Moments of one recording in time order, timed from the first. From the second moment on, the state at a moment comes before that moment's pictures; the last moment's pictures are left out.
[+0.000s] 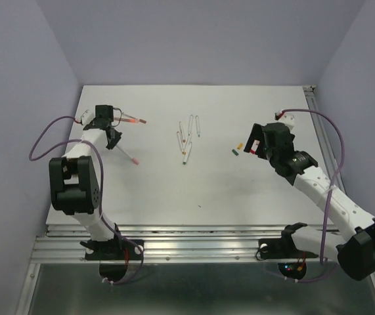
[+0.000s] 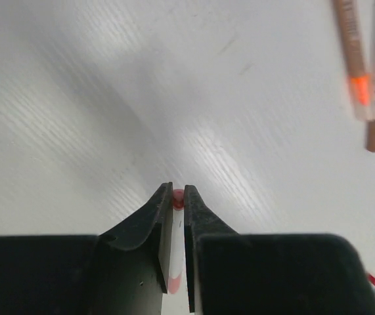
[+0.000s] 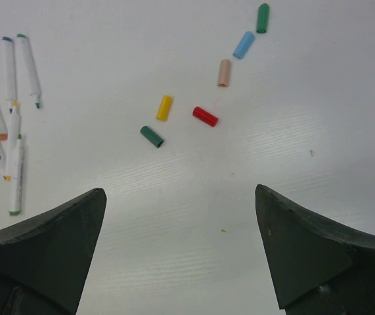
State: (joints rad) left arm 0.04 1.78 1.19 -0.48 -0.31 -0.89; right arm 0.42 1.13 0.92 -0.45 0.47 0.56
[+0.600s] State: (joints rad) left arm -0.35 1.30 1.06 -0.23 -0.19 -0.83; right arm 0.43 1.08 0.86 -0.23 -0.16 0.40
